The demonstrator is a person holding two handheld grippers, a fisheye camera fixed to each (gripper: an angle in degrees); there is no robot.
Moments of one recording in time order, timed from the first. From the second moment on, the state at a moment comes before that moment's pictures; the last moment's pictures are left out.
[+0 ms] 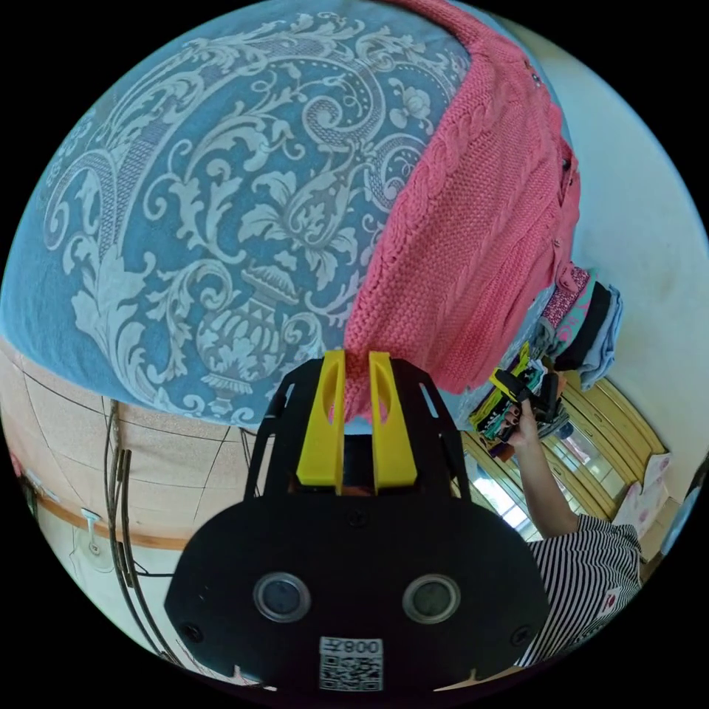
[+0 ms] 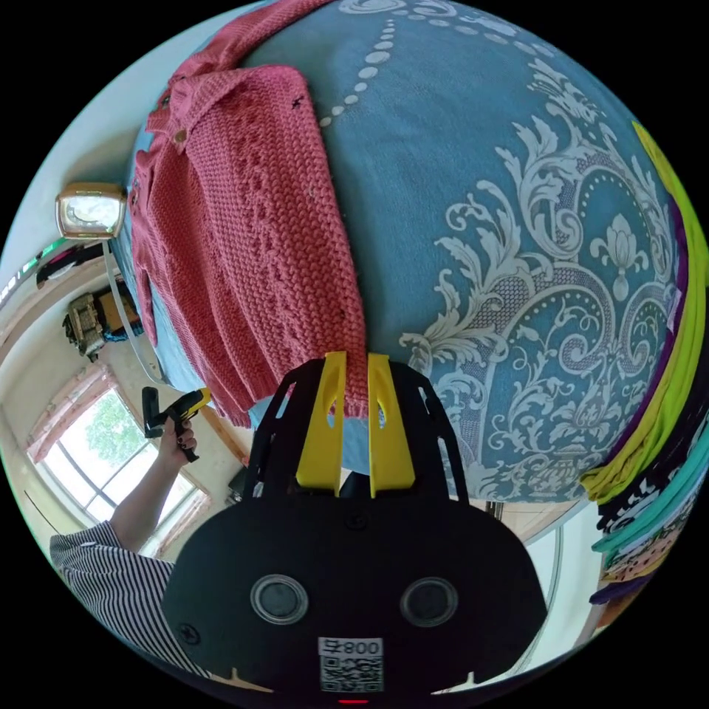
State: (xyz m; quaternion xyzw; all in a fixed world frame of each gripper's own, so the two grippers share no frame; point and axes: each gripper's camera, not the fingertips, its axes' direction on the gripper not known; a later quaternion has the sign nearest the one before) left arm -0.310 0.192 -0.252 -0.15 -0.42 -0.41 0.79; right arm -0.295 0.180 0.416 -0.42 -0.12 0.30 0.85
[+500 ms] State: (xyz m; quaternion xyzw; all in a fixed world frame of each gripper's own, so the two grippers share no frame) left arm -0.238 0.197 -0.256 -0.11 -0.43 -0.39 0.81; right arm -0.289 0.167 0.389 -0.46 -0.16 0.23 0.84
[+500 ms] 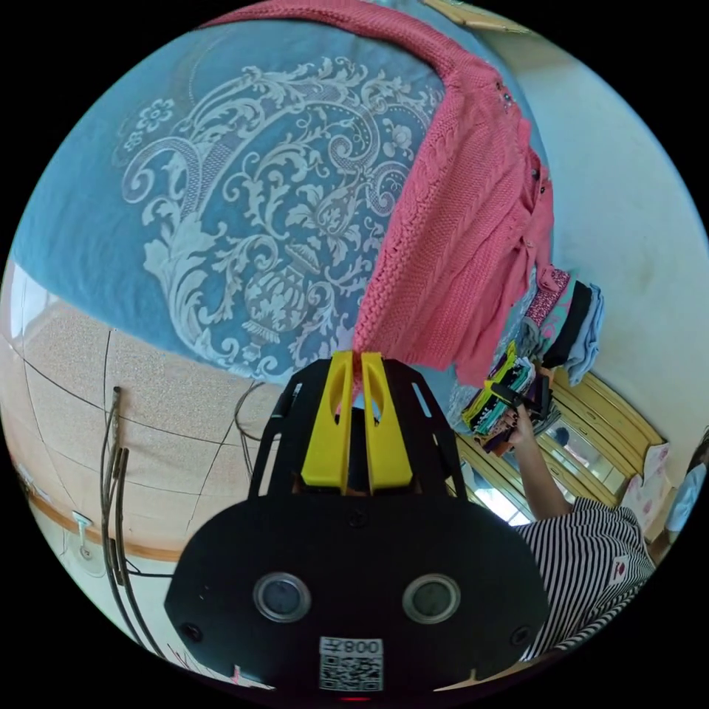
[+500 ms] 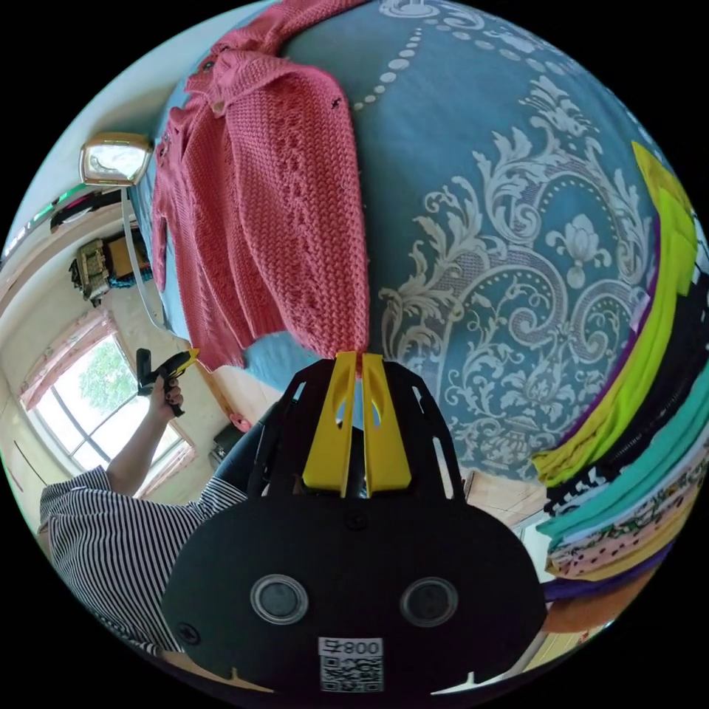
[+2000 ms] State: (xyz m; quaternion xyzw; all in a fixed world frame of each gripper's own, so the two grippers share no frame) left arm -0.199 -0.169 -0.104 -0.14 -0.39 -0.21 0.89; right arm -0.288 -0.046 0.402 -0.50 -0.09 0.20 0.84
